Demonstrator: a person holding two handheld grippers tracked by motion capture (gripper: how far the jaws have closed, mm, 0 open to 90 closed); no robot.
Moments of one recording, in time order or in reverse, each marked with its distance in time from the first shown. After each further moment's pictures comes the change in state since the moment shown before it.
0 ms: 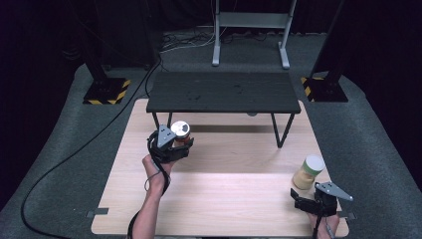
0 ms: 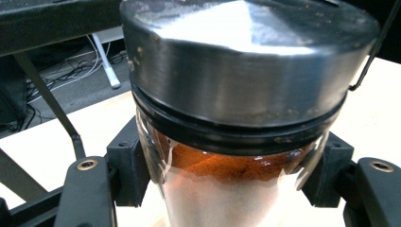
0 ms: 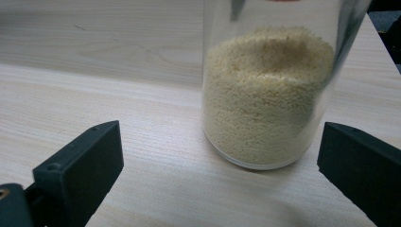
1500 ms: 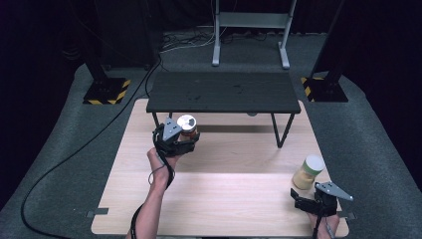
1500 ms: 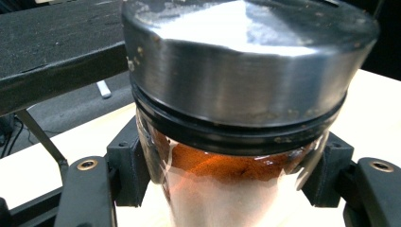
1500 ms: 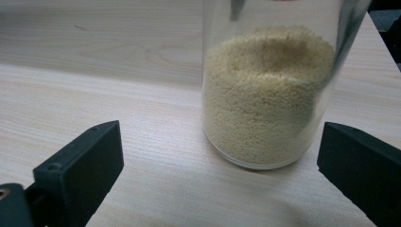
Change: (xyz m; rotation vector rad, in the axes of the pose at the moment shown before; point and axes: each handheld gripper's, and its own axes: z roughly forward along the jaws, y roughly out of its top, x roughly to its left) left arm -0.001 0.022 0.007 -0.018 -0.041 0.020; right arm -0.001 0.000 0.000 0.002 0.002 0.002
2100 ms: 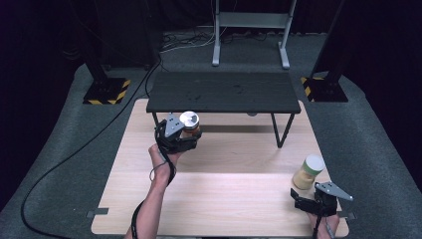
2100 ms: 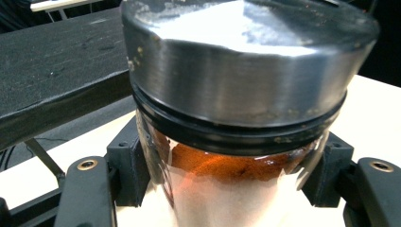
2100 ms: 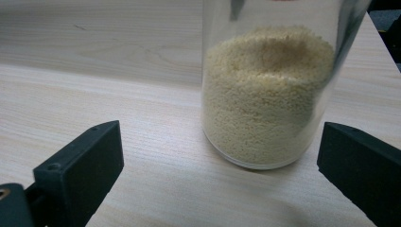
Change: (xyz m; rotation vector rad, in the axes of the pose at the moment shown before) left arm -0.001 0.013 0.002 -0.005 -0.013 0.022; right arm 0.000 0.000 0.000 0.000 -0.002 0.000
